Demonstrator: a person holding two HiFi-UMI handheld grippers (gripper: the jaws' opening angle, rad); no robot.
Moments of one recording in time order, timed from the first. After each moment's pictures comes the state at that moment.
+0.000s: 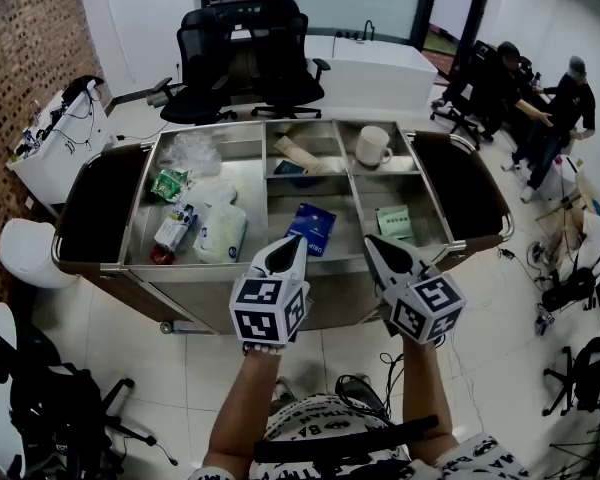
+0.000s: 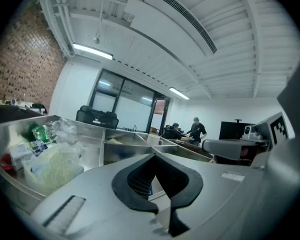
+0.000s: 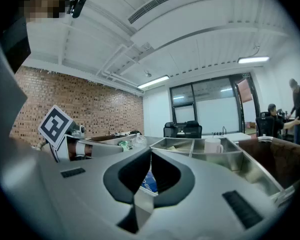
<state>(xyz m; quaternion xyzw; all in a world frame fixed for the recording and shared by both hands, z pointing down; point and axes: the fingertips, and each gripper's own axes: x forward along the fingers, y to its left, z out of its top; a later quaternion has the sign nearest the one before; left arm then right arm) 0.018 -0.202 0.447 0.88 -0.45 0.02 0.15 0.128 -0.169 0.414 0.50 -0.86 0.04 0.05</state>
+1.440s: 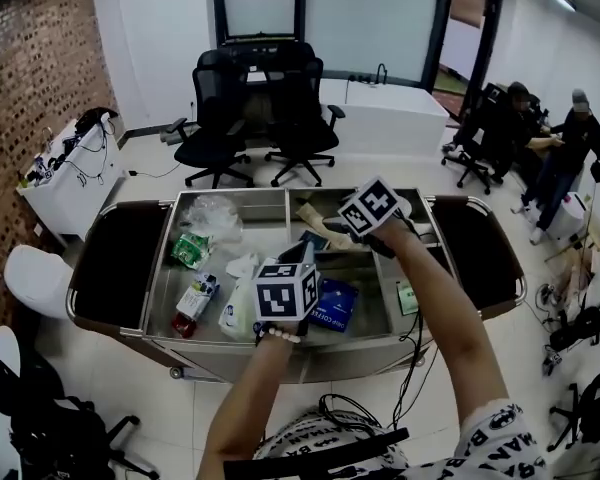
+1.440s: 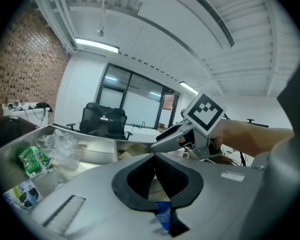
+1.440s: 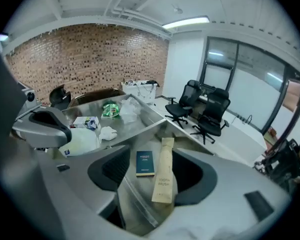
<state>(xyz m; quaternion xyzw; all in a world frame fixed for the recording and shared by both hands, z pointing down) -0.007 -0.357 0.418 0.85 -0.49 0.06 0.19 0.067 -0.459 0.446 0.35 -0.84 0.09 0.41</state>
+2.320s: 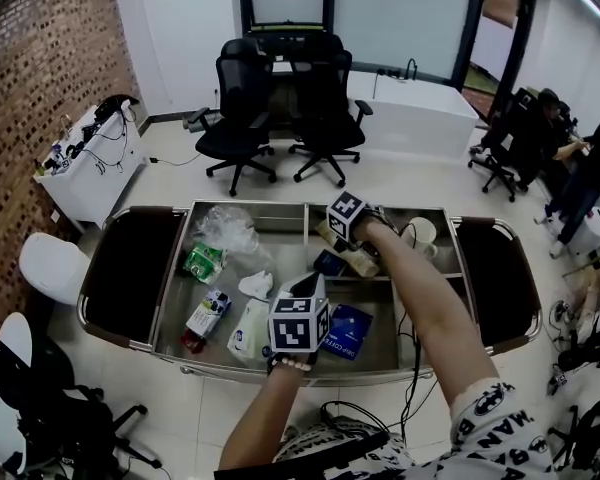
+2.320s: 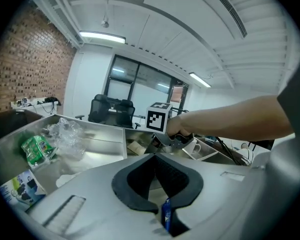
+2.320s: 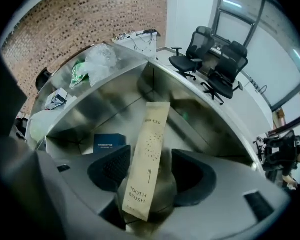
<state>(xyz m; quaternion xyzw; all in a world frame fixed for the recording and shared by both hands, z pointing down) -0.015 -0.374 0.461 0.82 -0.52 0.10 0.22 0.073 -0.541 0.588 0.28 -0.71 0.21 0.61</state>
